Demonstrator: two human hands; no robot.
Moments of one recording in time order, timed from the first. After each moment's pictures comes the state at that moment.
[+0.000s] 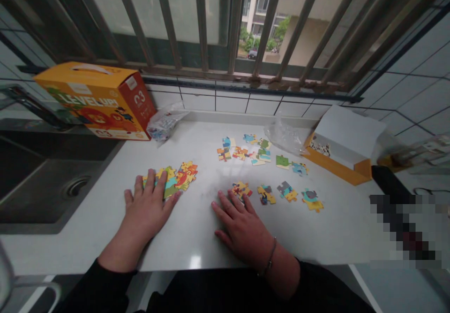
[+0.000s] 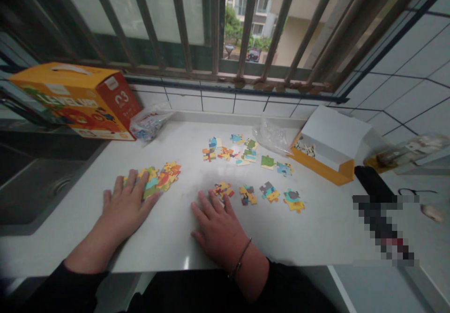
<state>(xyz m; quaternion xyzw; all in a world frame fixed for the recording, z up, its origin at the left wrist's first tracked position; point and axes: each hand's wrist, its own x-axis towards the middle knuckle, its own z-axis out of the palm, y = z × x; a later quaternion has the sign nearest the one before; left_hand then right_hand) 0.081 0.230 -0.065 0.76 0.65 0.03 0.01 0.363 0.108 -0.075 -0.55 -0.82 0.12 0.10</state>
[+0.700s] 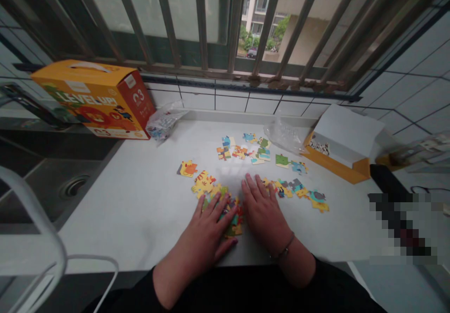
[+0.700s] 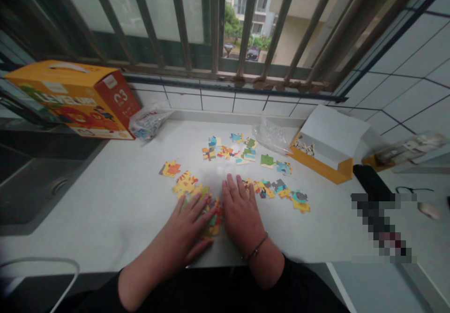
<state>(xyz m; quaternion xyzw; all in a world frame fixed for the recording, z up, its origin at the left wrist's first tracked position) 0.175 0.154 -0.069 0.94 0.31 0.04 0.15 0.402 0.114 -0.077 -0.67 -0.73 0.01 0.14</state>
